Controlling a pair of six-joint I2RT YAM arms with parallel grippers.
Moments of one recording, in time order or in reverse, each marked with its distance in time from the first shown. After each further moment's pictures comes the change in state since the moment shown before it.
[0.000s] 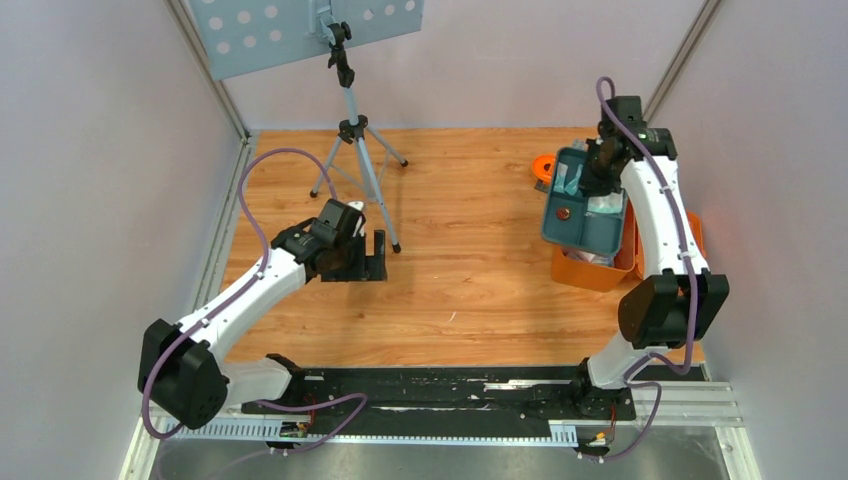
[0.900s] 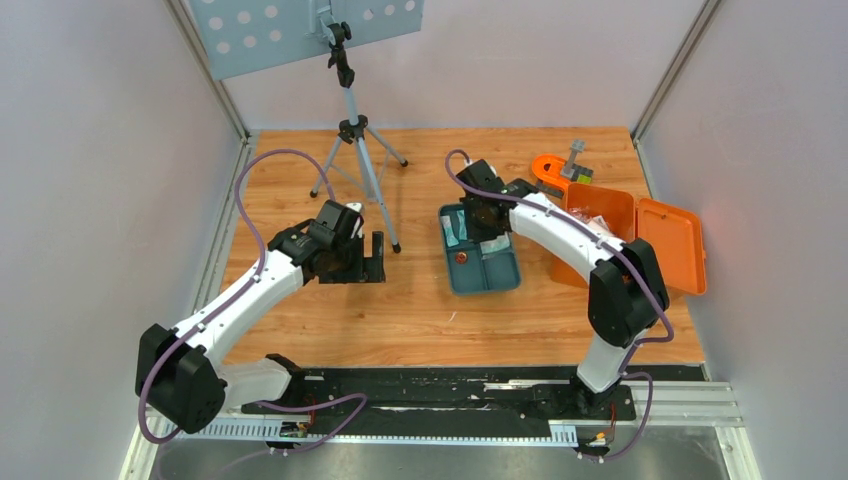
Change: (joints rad) left arm 0.000 -0.021 0.000 -0.024 -0.002 -0.003; right arm 0.576 0.098 -0.370 0.395 0.050 0.167
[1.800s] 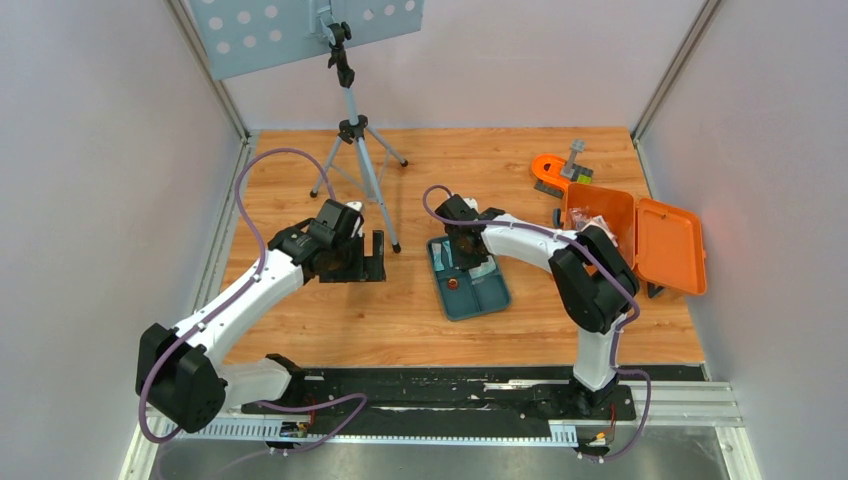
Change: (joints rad) left arm 0.000 0.003 0.006 0.002 0.000 0.000; right arm 0.073 0.151 -0.127 0.166 0.033 0.062
